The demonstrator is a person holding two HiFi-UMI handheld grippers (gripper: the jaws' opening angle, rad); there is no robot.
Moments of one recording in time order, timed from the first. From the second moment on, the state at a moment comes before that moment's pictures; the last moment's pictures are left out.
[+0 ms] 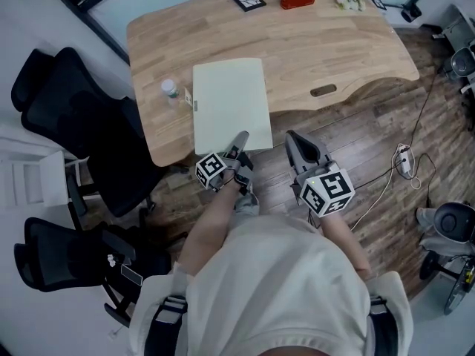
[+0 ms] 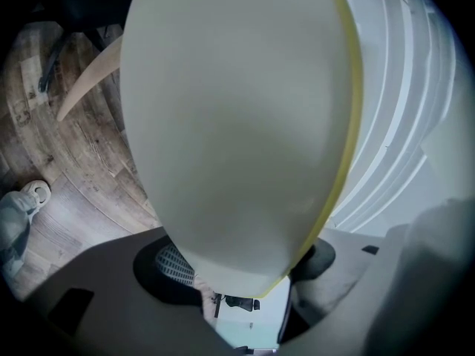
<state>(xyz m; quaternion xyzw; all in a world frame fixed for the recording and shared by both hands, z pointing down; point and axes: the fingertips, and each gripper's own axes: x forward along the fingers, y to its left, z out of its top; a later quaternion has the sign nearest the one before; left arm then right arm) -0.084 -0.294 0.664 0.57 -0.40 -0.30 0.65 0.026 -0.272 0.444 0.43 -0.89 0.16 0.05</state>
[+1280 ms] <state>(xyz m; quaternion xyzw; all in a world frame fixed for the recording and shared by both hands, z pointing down) -0.065 -0.206 0.622 0.61 -0.40 -0.30 0.61 0.056 -0.182 0.437 0.42 -0.90 0.15 0.02</state>
